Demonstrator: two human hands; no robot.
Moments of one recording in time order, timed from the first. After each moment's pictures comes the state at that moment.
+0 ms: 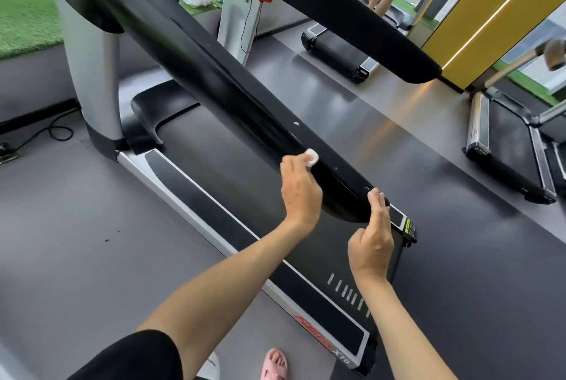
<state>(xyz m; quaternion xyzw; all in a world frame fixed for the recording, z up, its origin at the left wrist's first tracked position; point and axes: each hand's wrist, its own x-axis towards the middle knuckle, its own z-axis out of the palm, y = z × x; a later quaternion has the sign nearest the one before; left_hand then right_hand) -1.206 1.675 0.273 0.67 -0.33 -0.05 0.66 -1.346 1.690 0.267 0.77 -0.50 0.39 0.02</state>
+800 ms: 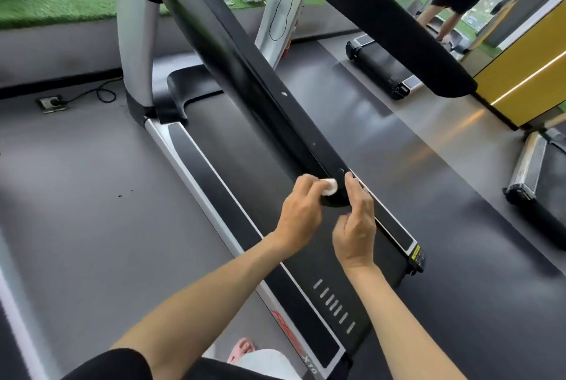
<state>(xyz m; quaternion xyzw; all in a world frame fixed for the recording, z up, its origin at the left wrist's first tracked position) -1.293 1.699 0.247 0.64 -0.48 0.05 0.59 -1.396 1.650 0.269 0.87 -0.29 0.39 -0.07</state>
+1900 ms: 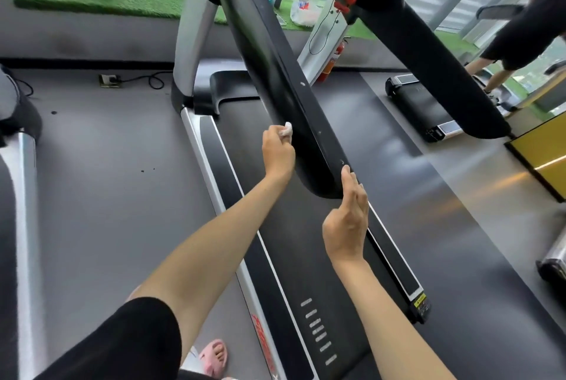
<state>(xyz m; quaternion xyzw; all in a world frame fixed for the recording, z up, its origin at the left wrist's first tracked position) -1.244 1.669 0.276 0.69 -0.07 -0.11 0.71 -1.408 1.640 0.268 0.90 -0.24 0.37 -0.05</state>
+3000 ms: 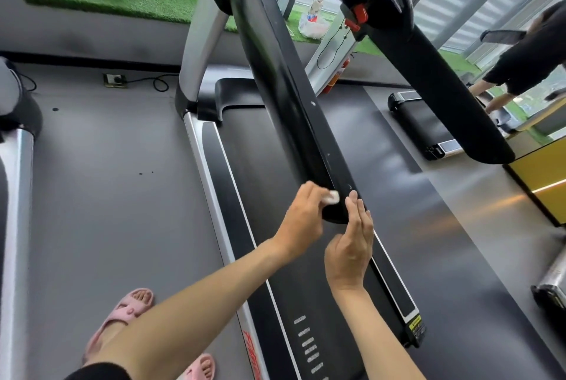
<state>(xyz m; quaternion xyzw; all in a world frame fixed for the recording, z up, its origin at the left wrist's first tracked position) -1.309 1.687 0.237 0.65 -0.42 0.05 0.64 -1.405 1.639 0.257 0.88 -0.24 0.40 0.00</state>
